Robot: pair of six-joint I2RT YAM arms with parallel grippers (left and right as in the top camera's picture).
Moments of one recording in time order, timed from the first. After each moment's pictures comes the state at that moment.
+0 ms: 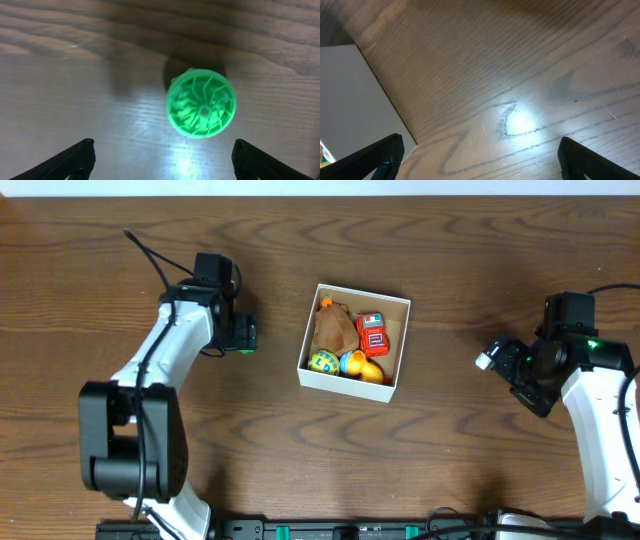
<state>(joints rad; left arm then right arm) -0.10 1.83 1.25 -0.77 -0.05 -0.15 -0.16 1.37 1.06 -1.04 -0.13 0.57</state>
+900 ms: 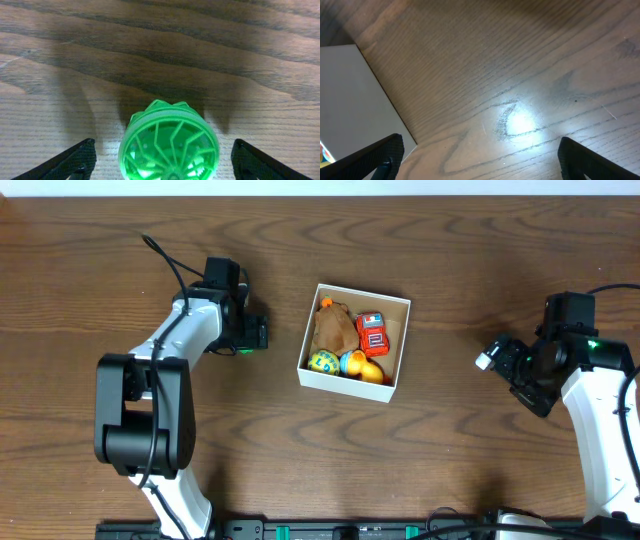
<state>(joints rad) -0.10 1.95 1.25 -0.66 0.05 -0.15 -0.16 1.37 1.06 -1.04 -0.13 0.57</state>
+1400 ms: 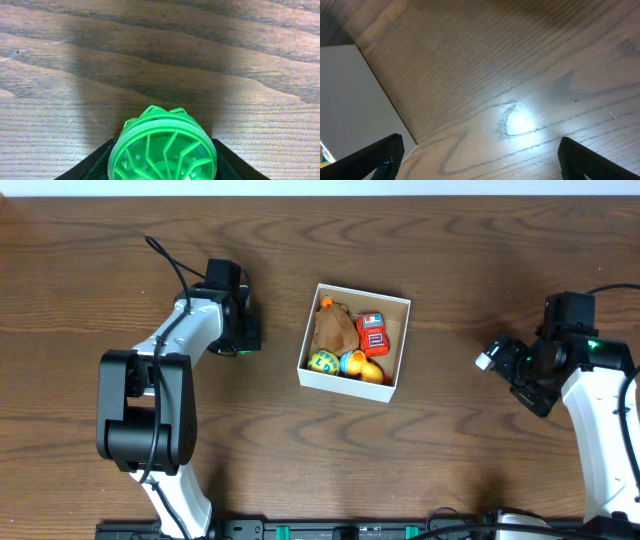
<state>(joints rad) -0.10 1.97 1.25 -0.65 0.05 -0.15 -0.16 1.37 1.06 -1.04 -0.13 0.57</state>
